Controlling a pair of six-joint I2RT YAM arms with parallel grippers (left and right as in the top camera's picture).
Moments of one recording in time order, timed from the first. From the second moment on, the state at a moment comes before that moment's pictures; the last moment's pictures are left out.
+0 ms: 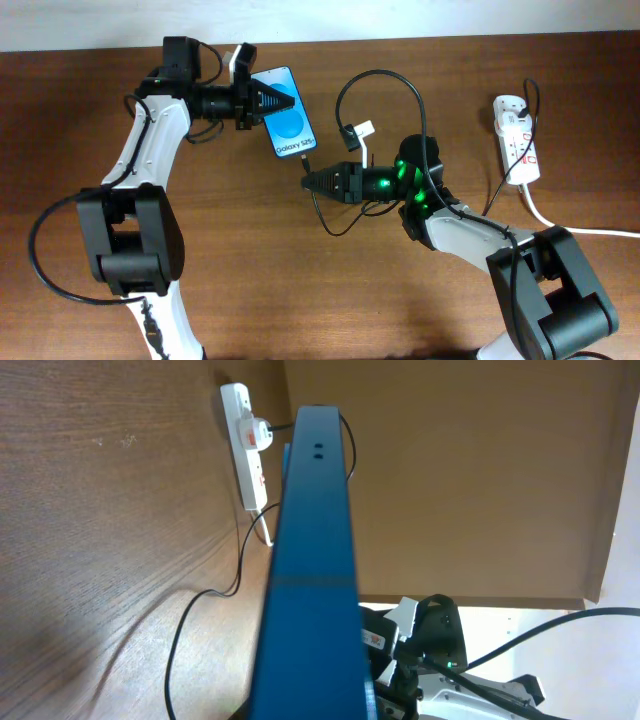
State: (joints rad) left arm -0.03 2.12 1.76 -0.72 1.38 -0.32; right arm 0.38 1.73 0.77 0.84 -1.10 1.04
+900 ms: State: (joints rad) left arm -0.05 2.12 1.76 -0.72 1.38 -0.32; right arm 0.38 1.73 0.77 0.82 -1.09 1.04
